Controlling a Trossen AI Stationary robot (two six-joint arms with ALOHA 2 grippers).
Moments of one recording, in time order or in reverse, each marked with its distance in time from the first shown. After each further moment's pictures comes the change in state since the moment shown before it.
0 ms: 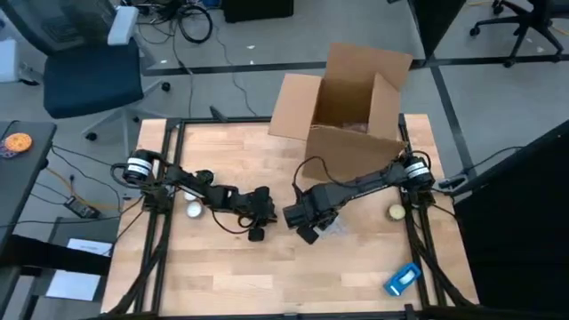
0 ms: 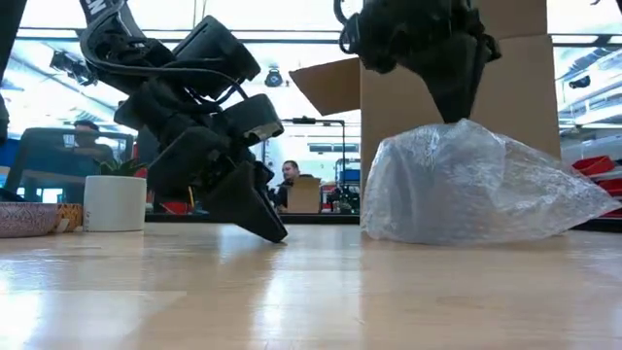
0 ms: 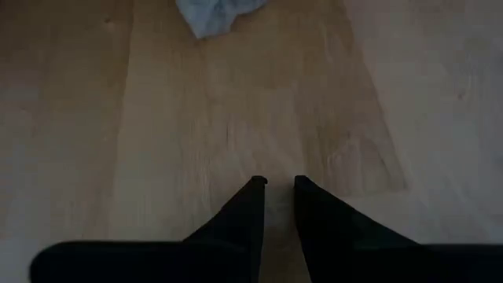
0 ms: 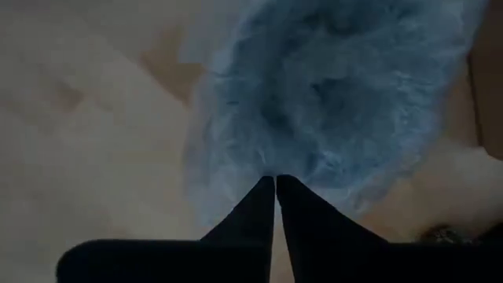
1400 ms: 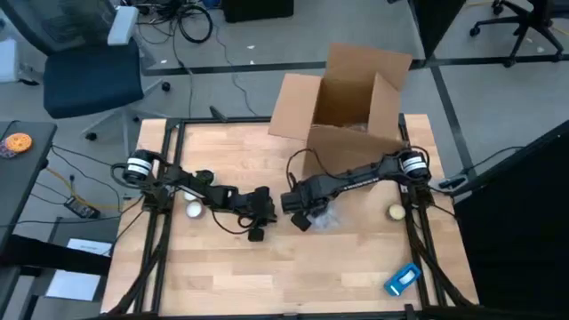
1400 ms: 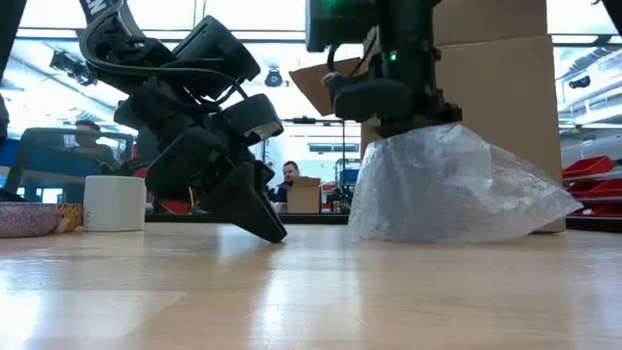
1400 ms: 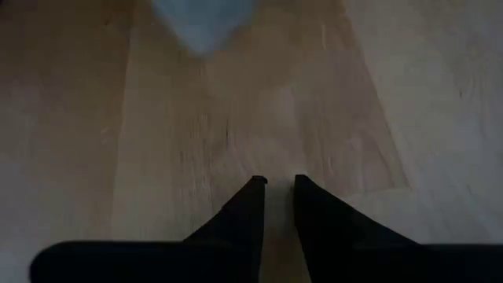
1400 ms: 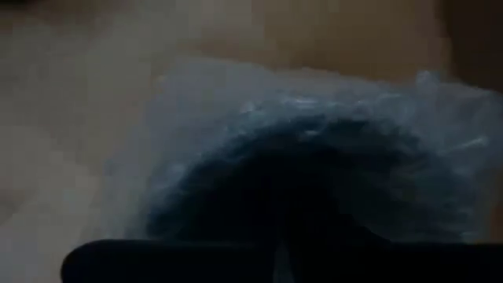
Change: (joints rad) left arm 0.000 0.000 0.000 -0.007 -0.001 0.020; right arm -0.076 0.003 -0.147 0.266 0.053 -0.166
